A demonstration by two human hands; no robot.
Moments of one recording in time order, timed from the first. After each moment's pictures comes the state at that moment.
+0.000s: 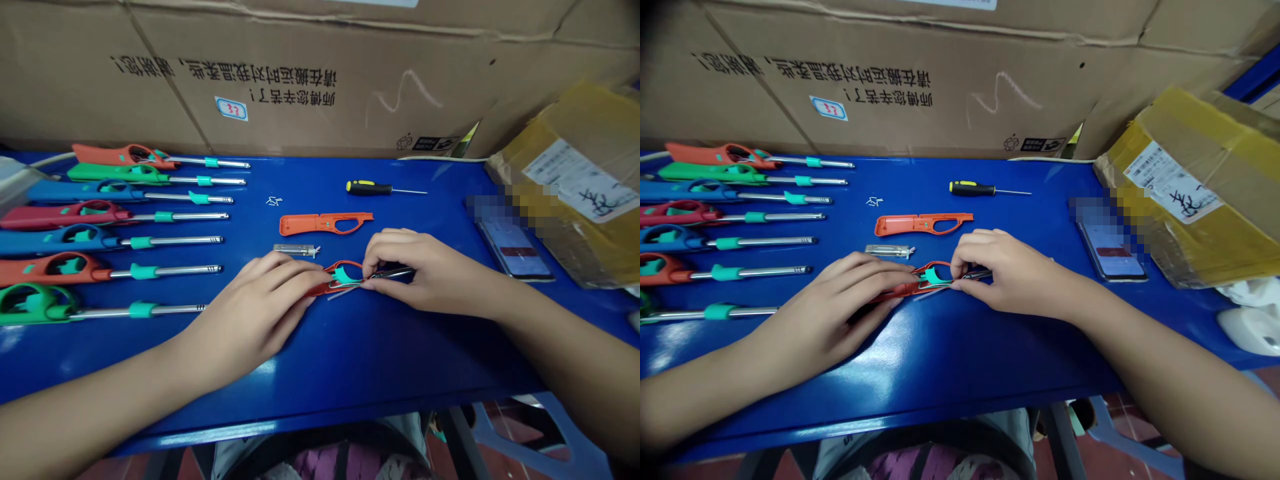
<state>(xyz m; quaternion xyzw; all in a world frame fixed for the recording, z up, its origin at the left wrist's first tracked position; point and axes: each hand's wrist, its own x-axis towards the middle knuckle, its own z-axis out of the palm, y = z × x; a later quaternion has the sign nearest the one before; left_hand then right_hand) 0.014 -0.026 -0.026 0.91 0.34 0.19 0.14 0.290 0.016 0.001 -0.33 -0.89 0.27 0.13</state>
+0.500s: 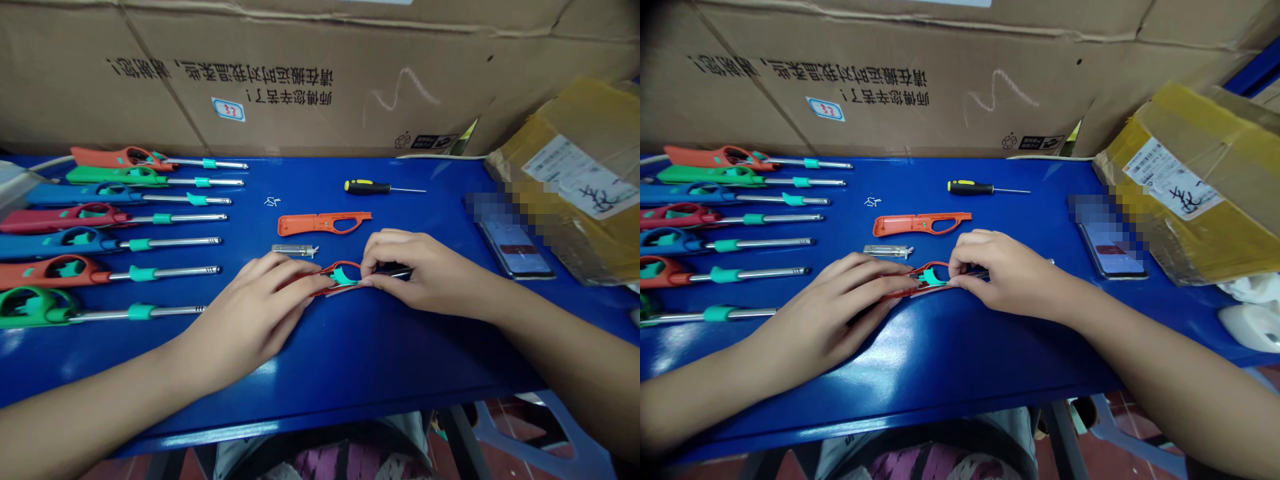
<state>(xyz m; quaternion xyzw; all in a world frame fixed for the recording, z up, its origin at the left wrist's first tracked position) 0.014 -0.027 -0.024 0.91 0.34 0.18 0.14 0.285 0.013 0.002 -0.35 -0.88 0.29 0.15</state>
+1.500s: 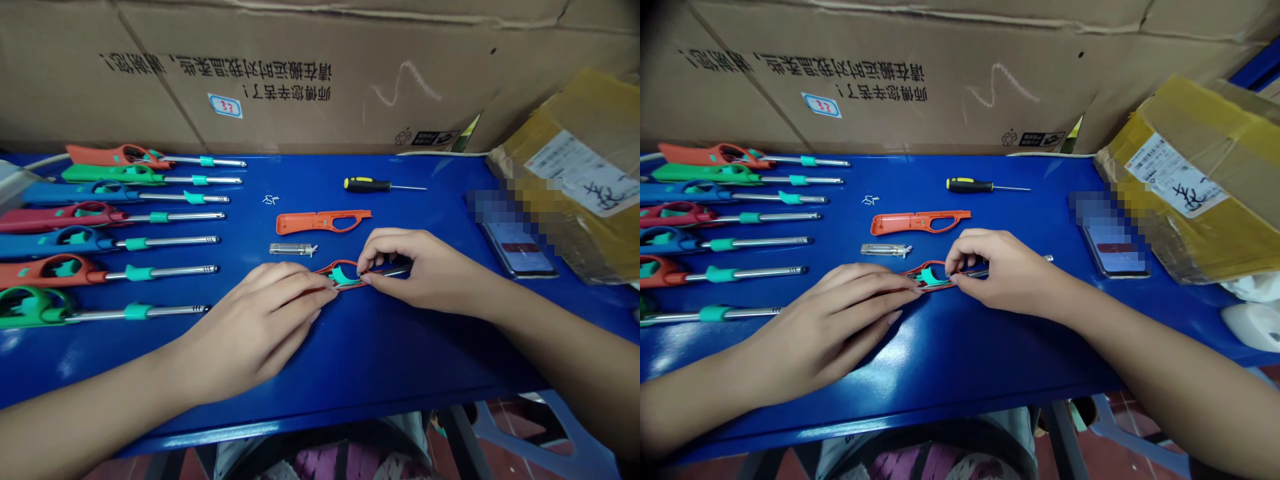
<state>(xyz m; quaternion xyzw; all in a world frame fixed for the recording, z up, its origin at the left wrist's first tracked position) 0.014 -0.033 -0.021 0.94 0.28 0.18 0.13 0.282 0.011 0.000 -0.41 -0.83 0.34 0.18</state>
